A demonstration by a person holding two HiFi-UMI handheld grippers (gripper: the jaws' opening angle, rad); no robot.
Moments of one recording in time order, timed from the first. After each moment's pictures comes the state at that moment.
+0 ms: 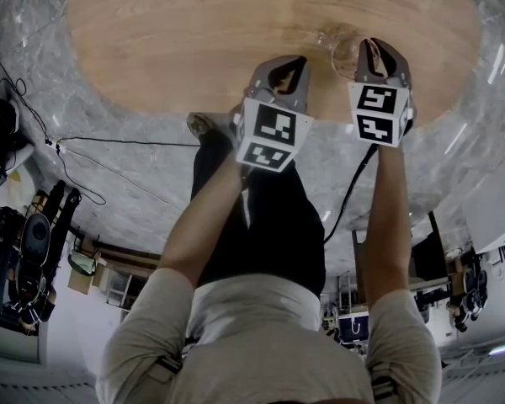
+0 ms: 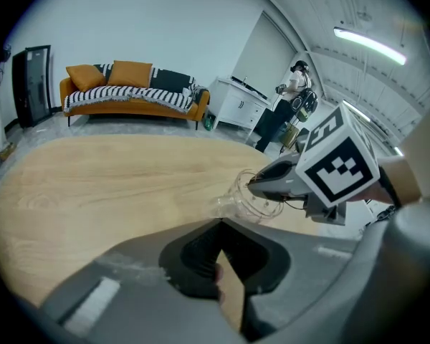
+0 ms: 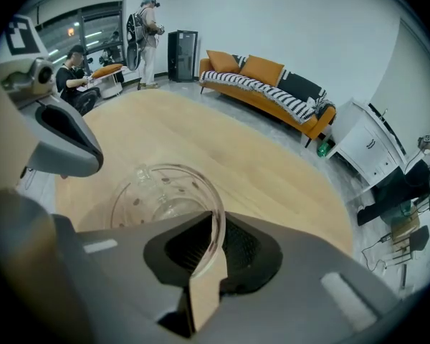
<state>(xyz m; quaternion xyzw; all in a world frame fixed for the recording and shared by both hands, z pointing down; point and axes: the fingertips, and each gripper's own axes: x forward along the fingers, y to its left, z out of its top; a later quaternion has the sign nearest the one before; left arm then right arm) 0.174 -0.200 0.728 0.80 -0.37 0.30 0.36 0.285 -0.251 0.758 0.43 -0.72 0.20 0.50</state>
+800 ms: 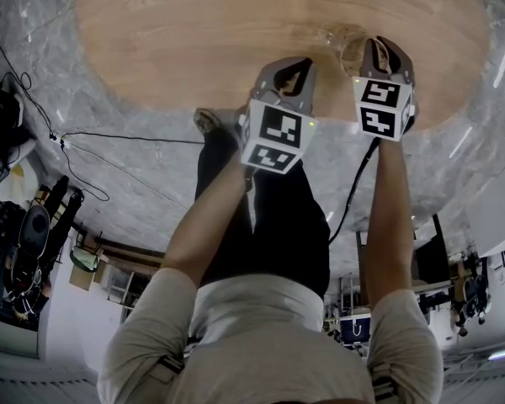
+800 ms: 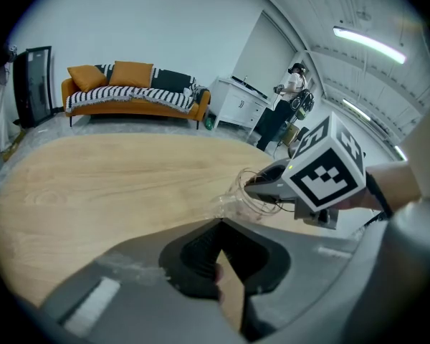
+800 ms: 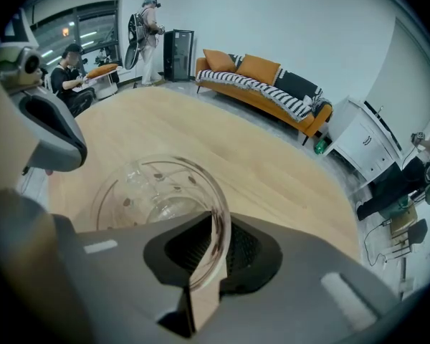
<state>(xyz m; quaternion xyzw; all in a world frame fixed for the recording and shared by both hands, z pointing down) 0.181 -0.187 0.713 0.80 -0.37 0.30 0.35 0.299 -0.243 0.759 0.45 -0.72 0.20 0.50</state>
